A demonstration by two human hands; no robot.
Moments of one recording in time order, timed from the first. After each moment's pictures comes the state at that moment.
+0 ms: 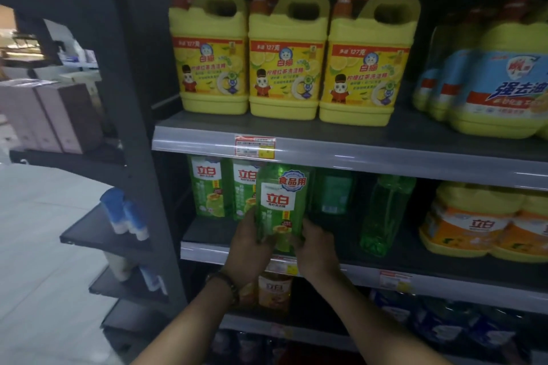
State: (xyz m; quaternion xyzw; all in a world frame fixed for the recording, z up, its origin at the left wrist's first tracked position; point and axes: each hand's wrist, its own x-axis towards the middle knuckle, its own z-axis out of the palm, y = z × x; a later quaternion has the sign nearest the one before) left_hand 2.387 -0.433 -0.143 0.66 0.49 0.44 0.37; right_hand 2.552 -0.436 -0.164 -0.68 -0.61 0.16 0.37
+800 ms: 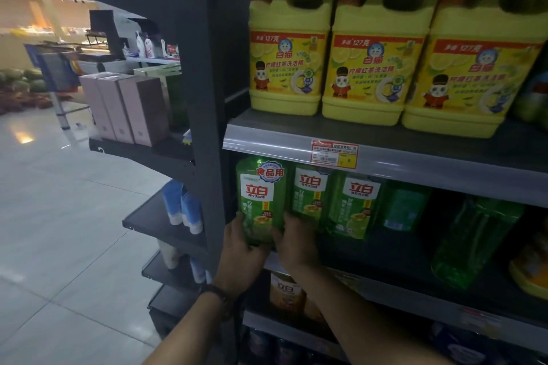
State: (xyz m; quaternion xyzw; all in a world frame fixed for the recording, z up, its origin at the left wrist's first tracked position) left_hand 2.263 -0.412 -0.164 0.57 0.61 0.46 0.29; right_hand 2.397 -0.361 -0.171 -0.64 -0.68 0.14 0.33
